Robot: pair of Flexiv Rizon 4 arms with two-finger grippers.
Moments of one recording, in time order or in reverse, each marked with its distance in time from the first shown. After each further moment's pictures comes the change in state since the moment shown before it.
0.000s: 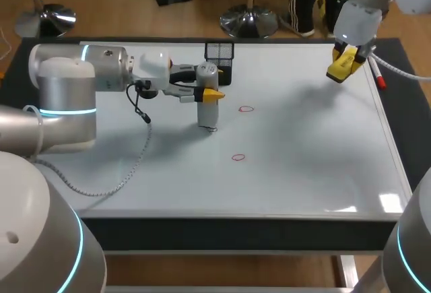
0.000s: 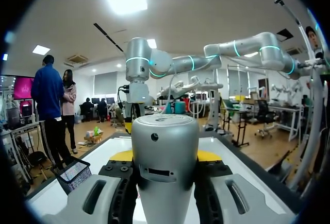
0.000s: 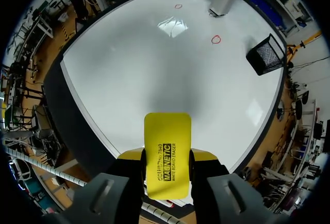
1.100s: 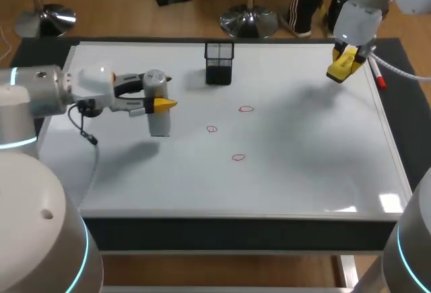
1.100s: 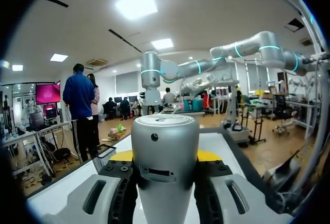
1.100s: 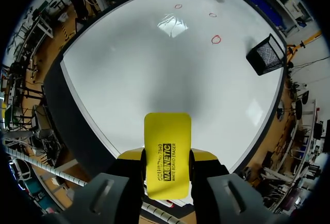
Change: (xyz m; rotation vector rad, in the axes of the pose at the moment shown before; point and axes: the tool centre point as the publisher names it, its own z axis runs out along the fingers) left arm 0.052 -0.025 -0.117 -0.036 -0.218 0.036; right arm 0.000 0.000 0.000 0.000 0.000 0.000
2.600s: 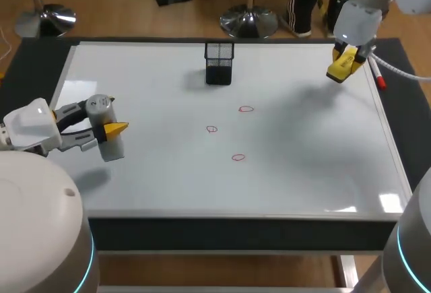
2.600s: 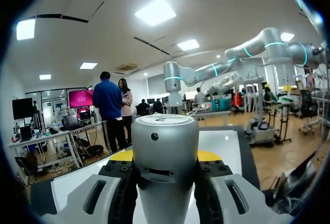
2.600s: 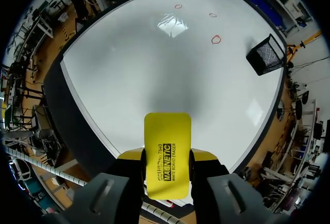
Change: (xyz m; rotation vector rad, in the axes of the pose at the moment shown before) left arm 0.041 -0.008 -0.110 -0.001 -0.297 0.034; right arm 0.000 0.000 0.000 0.000 0.000 0.000
